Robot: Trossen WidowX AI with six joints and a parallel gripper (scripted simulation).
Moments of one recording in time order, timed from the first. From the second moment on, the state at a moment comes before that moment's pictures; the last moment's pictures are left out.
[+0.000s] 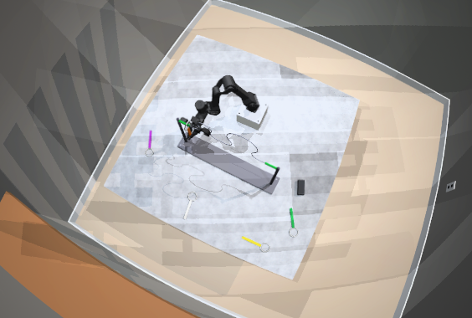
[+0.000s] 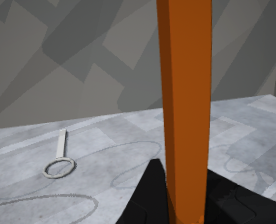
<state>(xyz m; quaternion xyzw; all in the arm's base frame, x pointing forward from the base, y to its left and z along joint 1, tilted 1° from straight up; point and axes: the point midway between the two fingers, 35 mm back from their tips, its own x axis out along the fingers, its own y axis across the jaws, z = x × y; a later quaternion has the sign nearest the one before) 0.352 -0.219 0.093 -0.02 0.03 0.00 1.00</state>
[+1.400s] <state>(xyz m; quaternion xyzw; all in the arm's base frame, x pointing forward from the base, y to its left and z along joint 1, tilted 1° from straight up) 0.353 -0.218 0.109 -0.02 0.03 0.00 1.00</state>
